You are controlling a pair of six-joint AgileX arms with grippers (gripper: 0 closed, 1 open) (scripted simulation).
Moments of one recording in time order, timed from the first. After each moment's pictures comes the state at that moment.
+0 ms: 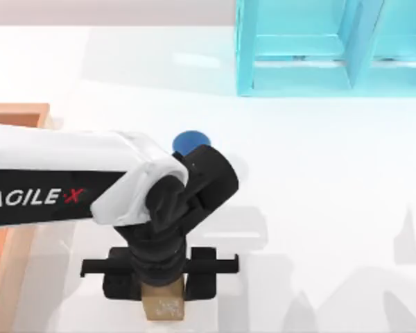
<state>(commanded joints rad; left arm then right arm) -0.82 1.79 1.02 -0.80 0.00 -0.80 0.00 0.00 0.00 0.00 0.00 0.00</state>
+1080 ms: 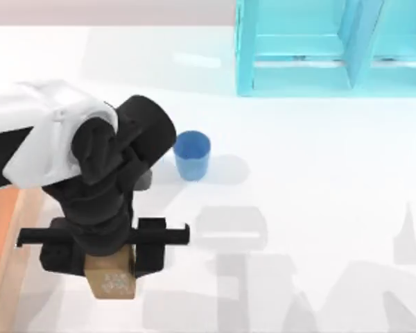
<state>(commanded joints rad) -0.66 1.59 1.04 -1.04 0.00 -0.64 0.00 0.00 0.00 0.00 0.00 0.00</state>
